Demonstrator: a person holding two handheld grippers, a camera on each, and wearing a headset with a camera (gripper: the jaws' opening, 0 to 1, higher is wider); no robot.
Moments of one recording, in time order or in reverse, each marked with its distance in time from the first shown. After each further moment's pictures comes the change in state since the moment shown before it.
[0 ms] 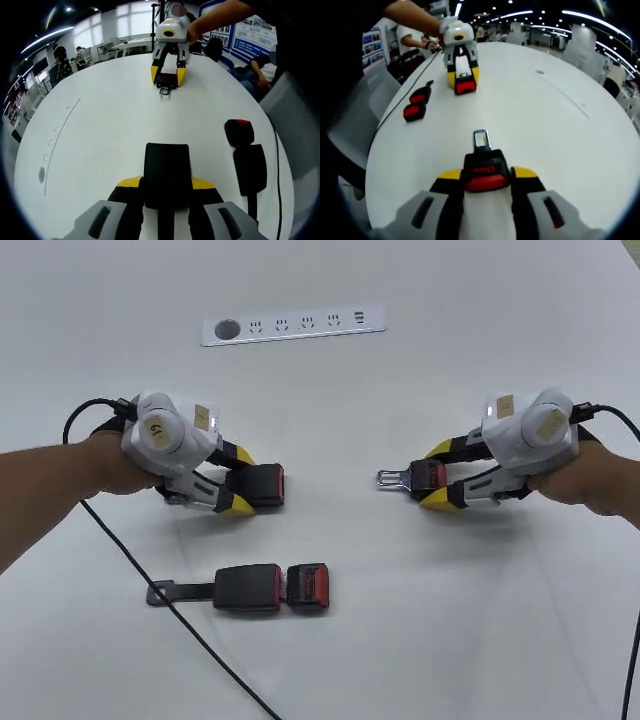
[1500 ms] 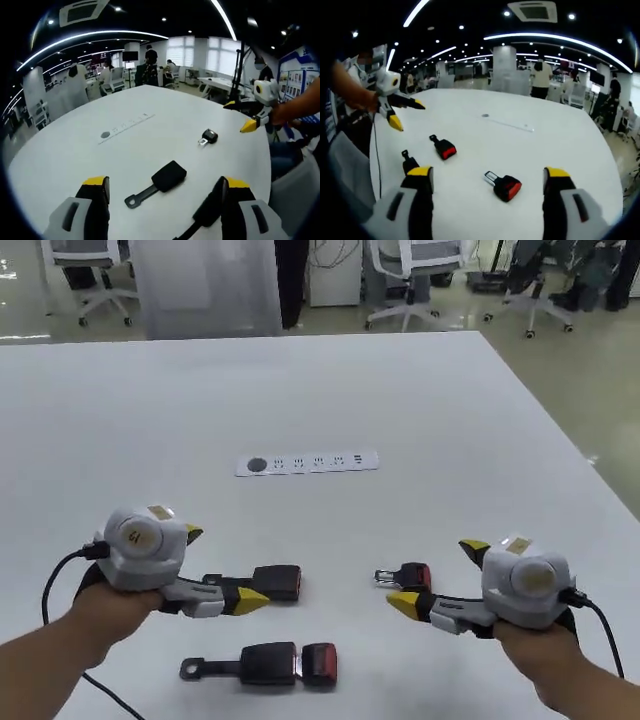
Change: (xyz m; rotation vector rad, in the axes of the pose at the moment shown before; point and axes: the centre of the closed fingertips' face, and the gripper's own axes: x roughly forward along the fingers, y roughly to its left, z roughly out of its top) left arm -0.141 -0.051 0.016 -0.573 -0.336 0.570; right arm -0.086 0.058 0.079 0.387 -0.372 -0.576
